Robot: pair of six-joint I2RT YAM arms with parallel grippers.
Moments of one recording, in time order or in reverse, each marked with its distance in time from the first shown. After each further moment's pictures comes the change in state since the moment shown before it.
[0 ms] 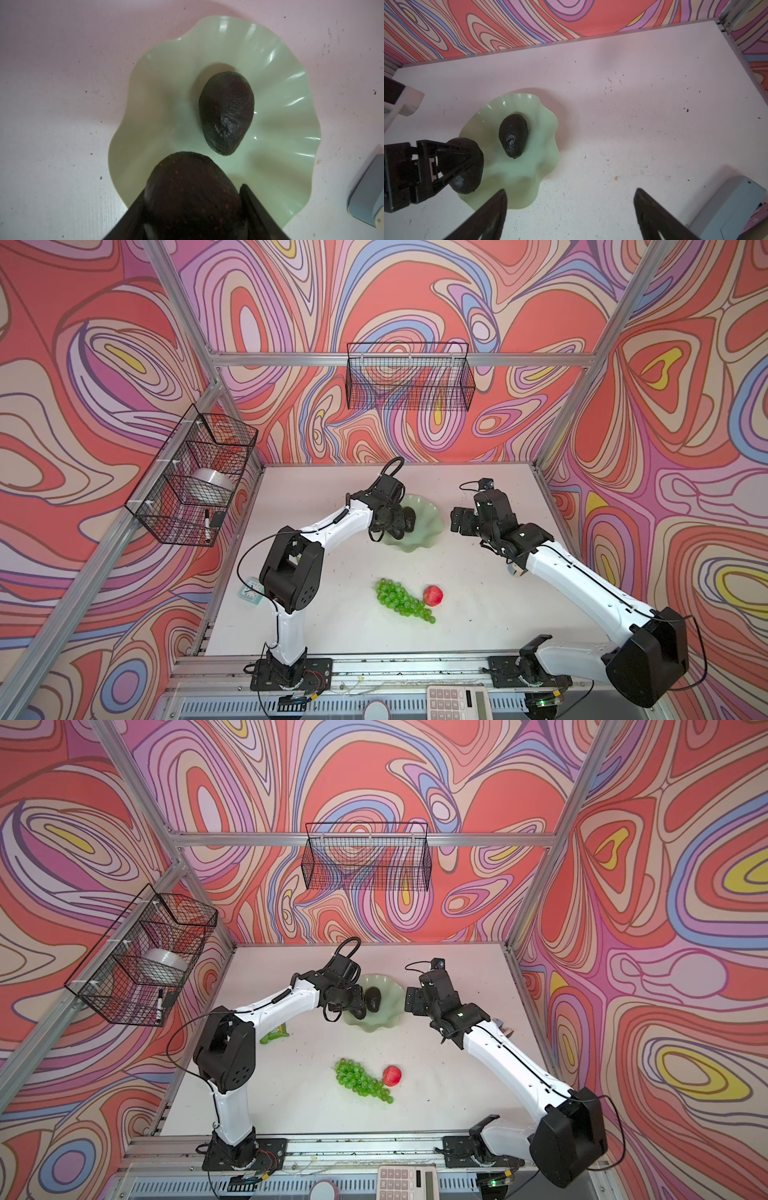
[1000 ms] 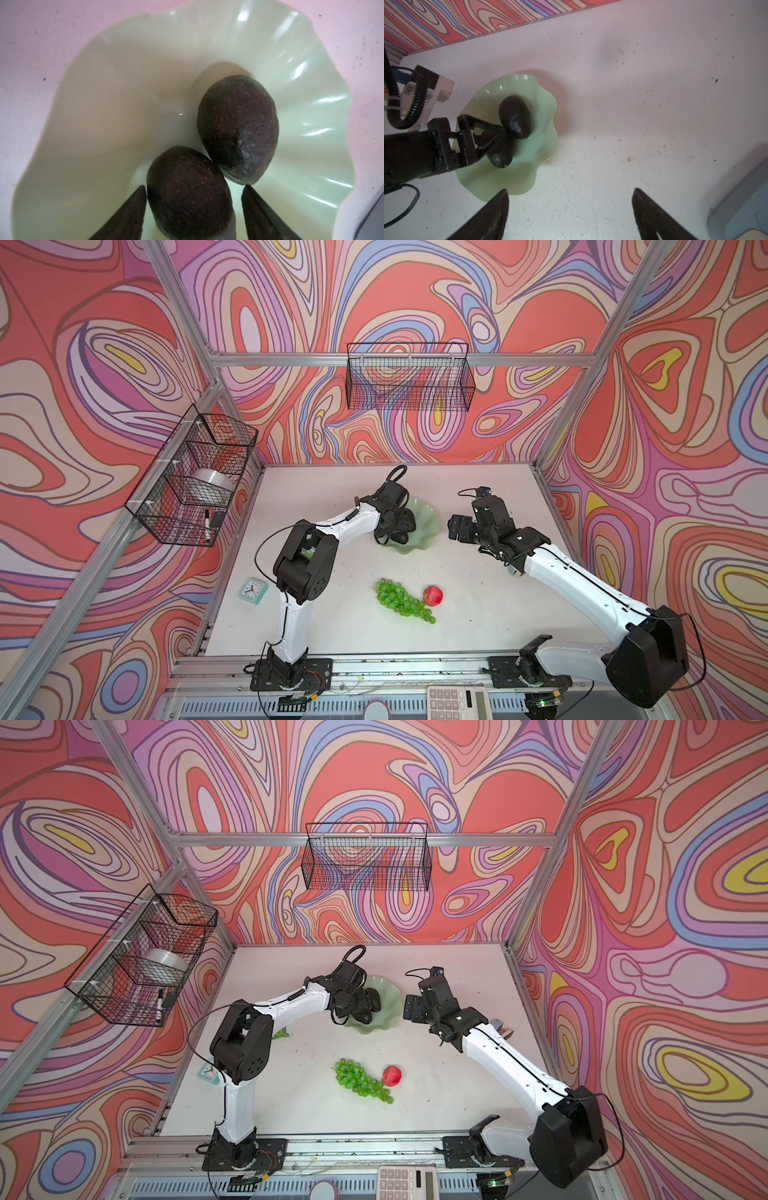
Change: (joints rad) left arm -0.008 0.101 -0.002 0.089 -0.001 -0.103; right arm 0.006 0.000 -0.074 -0.013 -0.110 0.086
